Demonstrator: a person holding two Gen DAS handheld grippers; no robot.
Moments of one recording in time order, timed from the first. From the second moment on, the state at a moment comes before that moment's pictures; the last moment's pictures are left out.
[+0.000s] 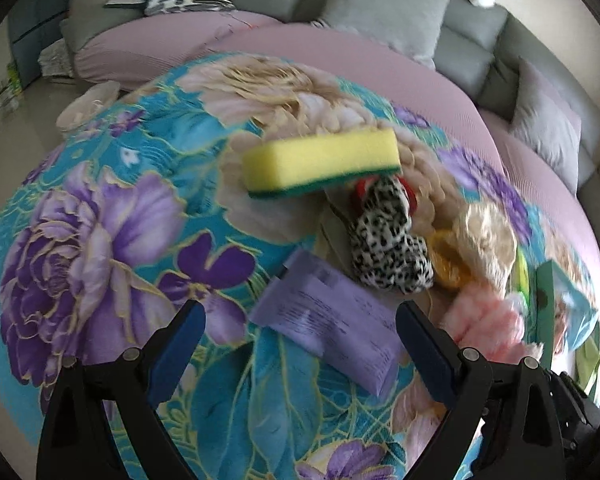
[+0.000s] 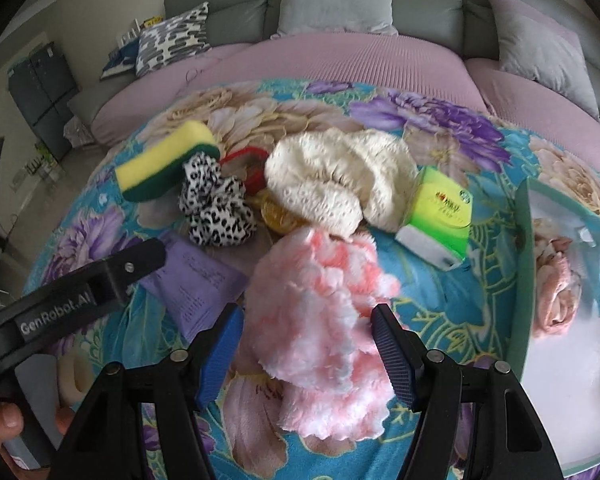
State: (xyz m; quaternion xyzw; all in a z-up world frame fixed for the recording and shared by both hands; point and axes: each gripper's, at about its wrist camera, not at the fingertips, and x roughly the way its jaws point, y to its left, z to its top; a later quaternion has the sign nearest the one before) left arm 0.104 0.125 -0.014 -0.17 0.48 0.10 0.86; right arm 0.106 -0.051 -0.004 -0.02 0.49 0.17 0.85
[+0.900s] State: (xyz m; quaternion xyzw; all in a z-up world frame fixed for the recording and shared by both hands) left arm 0.154 0.099 -0.049 -0.08 0.52 0.16 0.84; right arm 0.109 -0.064 -0.002 0.00 0.49 0.17 0.85
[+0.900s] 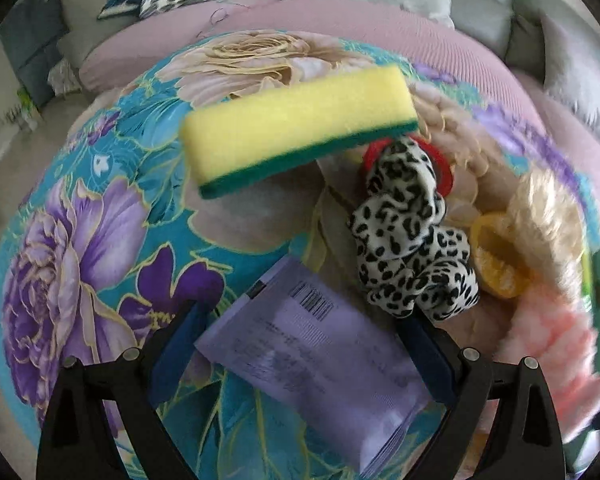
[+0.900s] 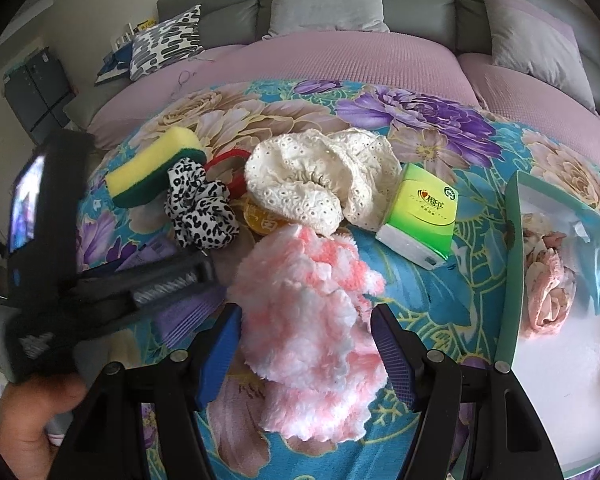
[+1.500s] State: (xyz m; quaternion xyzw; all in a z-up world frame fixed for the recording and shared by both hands) left arm 0.119 0.112 -0.047 -0.06 0.54 0.13 0.83; right arm 0.108 -0.064 -0.002 -0.01 0.49 0.17 0.86
